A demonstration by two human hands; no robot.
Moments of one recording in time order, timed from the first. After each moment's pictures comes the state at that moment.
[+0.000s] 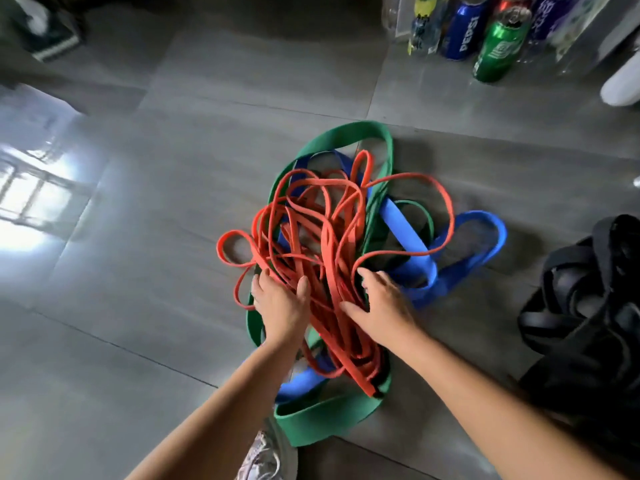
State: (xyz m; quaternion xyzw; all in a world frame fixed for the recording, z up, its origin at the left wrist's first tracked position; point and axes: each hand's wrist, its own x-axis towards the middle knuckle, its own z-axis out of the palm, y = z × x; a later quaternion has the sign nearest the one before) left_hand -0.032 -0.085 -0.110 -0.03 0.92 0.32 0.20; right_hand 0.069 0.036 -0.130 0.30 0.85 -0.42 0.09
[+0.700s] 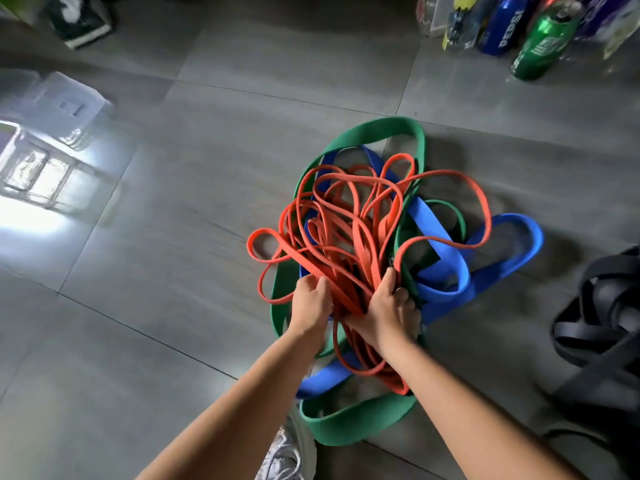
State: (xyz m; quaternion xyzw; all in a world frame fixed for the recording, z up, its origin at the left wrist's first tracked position) left_hand -0.034 -0.084 -0.097 -0.12 0.79 0.48 0.36; right_hand 0.042 -0.011 -0.134 0.44 0.84 -0.25 0.18
